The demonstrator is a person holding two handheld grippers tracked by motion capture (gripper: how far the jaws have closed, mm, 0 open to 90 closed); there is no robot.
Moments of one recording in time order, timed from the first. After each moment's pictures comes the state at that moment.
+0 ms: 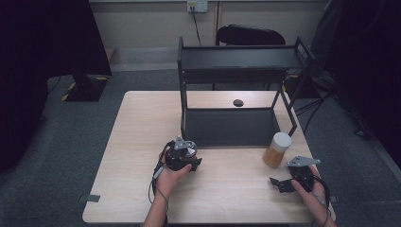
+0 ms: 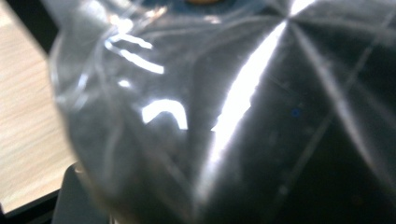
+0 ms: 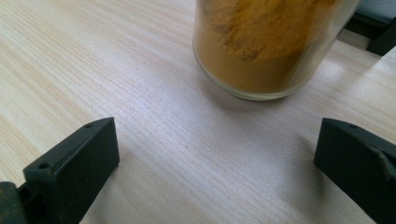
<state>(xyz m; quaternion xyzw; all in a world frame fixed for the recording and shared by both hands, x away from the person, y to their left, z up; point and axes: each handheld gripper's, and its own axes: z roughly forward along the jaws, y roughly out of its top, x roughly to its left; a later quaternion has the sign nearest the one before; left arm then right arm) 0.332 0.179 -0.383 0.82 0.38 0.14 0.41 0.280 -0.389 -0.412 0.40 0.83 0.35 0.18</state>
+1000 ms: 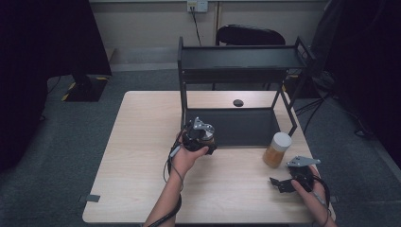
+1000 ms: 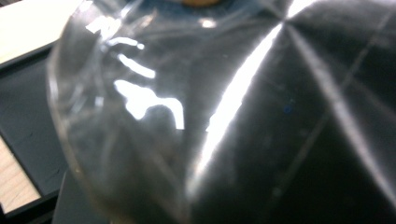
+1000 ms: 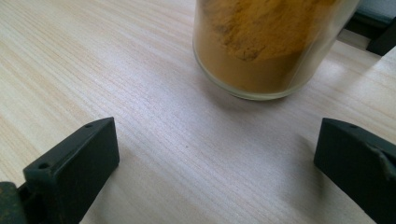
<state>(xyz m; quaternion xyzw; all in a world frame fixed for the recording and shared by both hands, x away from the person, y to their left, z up) 0.381 0.136 -0.339 0.83 0.35 0.12 0.42 0.280 -0.389 -0.412 0.41 0.83 0.35 0.18</state>
